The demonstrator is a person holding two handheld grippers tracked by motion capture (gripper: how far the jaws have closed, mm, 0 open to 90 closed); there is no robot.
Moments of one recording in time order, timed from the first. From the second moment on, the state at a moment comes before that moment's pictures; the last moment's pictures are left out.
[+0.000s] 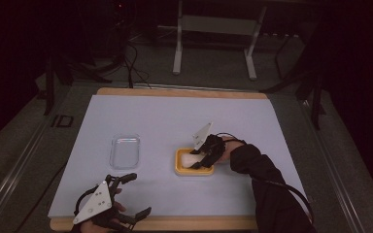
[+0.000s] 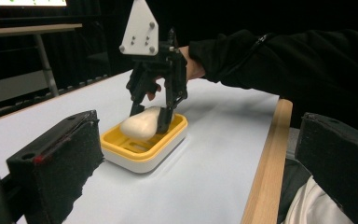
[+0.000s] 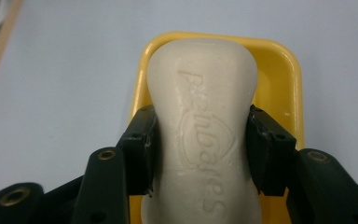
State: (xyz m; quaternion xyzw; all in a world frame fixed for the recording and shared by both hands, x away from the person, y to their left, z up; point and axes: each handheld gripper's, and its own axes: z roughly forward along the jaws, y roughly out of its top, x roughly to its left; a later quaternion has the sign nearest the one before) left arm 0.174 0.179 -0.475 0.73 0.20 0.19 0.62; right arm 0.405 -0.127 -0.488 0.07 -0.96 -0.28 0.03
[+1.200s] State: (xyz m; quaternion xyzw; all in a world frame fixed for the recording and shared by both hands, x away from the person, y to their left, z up) left arm 0.175 0.177 -0.476 0.74 0.20 0.19 0.62; right arm 0.398 -0.158 -0.439 -0.14 -0.94 -0.31 -0.01
